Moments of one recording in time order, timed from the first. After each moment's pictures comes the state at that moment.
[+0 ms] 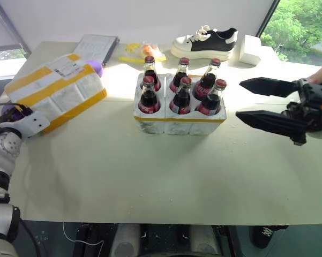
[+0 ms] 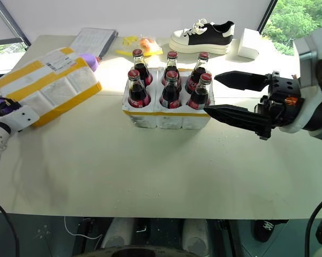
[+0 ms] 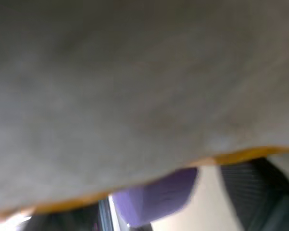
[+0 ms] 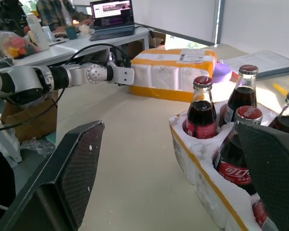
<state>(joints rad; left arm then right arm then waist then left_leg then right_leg) -0.64 0.97 -0.12 0.98 0.52 -0.17 -0.08 -0.43 -1.03 -0.55 -0.45 1.27 1.00 0.84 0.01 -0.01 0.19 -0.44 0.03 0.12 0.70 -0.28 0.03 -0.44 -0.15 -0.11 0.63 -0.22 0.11</state>
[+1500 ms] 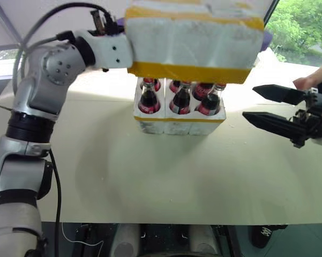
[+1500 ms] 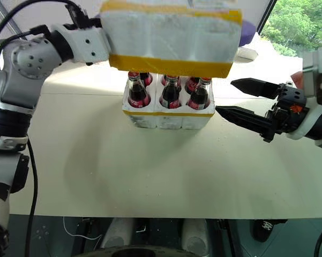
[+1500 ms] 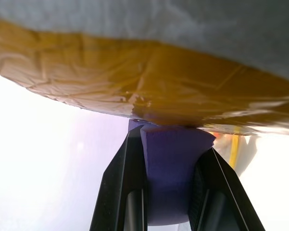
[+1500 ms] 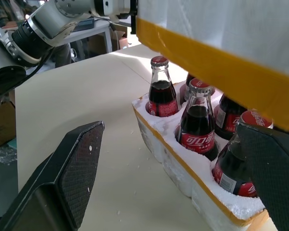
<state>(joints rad) -1.06 0.75 -0.23 0.25 0.39 -0.22 -0.62 -0.25 -1.04 -0.61 -0.47 1.21 0.91 0.78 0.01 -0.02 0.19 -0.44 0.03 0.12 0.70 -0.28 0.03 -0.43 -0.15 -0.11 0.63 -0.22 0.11</state>
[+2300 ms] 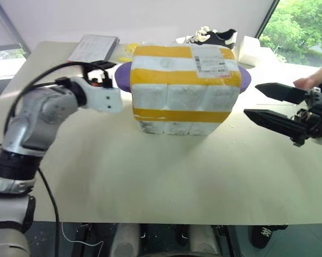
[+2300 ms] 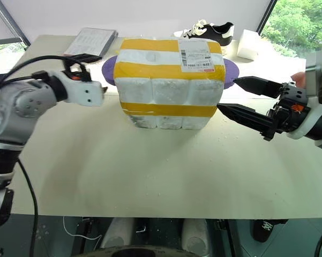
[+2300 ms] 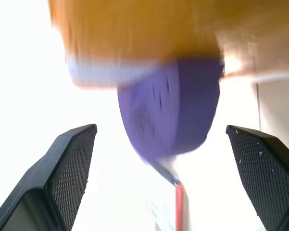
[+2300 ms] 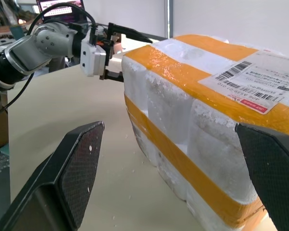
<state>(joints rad) -0.67 0.91 -0.10 -0.03 0.40 -0.16 -0.73 -0.24 -1.04 -0.62 -0.47 1.22 0.88 0.76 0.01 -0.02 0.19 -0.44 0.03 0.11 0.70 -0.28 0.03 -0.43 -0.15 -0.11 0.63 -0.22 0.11</state>
